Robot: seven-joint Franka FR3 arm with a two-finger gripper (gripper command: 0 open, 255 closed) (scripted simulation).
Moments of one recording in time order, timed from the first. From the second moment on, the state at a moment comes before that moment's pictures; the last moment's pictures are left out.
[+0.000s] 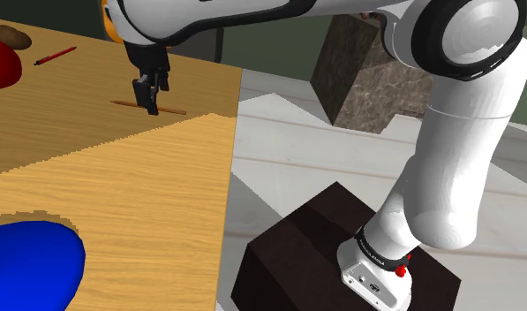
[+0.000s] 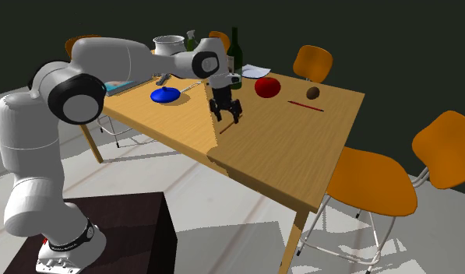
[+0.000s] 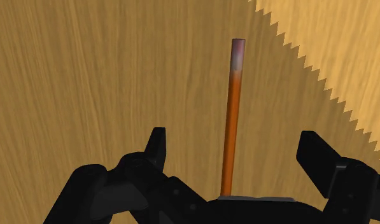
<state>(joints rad) 0.37 0.34 0.30 -1.53 -0.35 1.87 -0.12</state>
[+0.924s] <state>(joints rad) 0.37 0.35 0.30 -1.53 -0.35 1.88 -0.12</state>
